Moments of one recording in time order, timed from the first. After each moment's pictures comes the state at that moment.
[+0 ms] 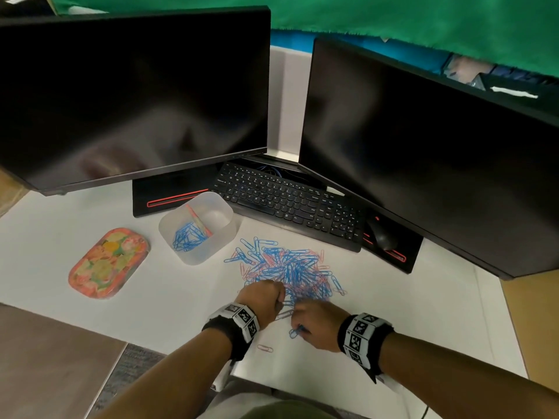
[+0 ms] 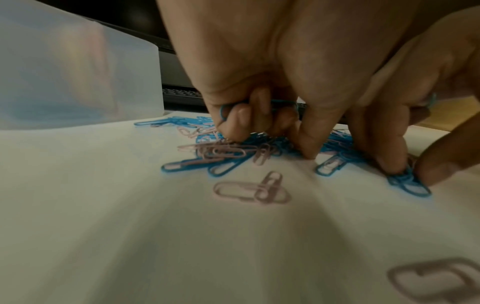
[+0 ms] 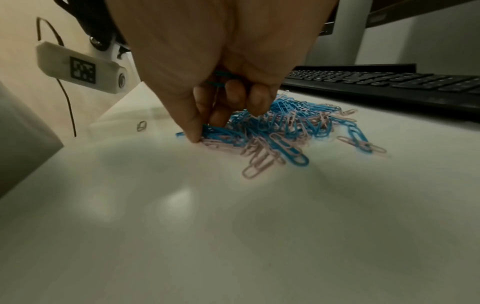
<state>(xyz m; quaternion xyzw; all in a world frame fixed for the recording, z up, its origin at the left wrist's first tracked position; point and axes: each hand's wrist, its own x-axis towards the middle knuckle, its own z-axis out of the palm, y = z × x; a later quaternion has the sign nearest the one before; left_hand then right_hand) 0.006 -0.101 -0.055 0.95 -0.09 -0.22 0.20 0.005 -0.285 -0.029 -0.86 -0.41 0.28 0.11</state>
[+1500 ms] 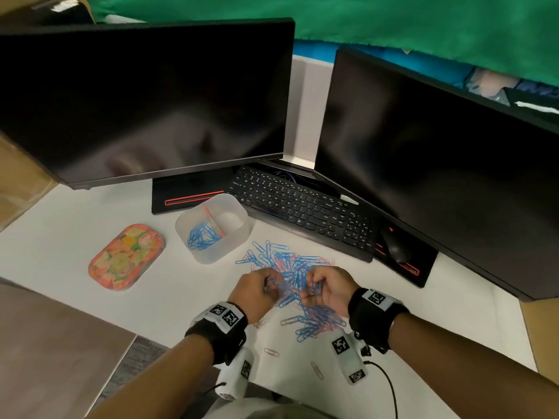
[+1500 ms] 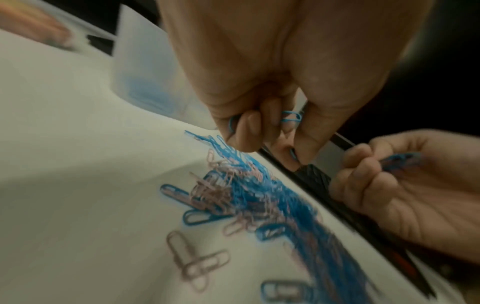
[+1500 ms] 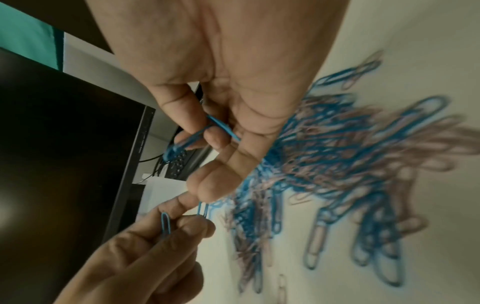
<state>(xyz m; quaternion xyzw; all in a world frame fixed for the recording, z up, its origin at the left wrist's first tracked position) -0.001 -0.074 -0.018 0.87 0.08 -0.14 0.47 0.059 -0.263 -0.001 -0.59 0.19 0.41 0.67</state>
